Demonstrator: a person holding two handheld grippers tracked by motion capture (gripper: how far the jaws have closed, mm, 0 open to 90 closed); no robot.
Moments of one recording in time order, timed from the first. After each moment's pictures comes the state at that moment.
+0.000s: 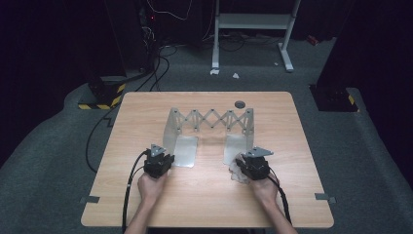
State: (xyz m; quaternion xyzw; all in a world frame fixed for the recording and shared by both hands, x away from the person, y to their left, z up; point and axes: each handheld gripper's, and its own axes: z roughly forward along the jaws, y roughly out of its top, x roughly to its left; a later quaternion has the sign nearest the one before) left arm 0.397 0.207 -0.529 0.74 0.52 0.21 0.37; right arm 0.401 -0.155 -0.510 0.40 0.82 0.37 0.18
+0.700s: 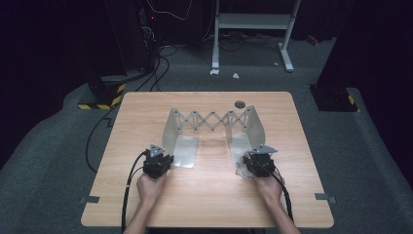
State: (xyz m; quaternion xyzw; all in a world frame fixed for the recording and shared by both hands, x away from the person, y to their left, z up) left arm 0.395 0.208 -0.530 0.74 0.52 0.20 0.37; right arm 0.413 -0.170 -0.518 0.45 0.80 0.34 0.20
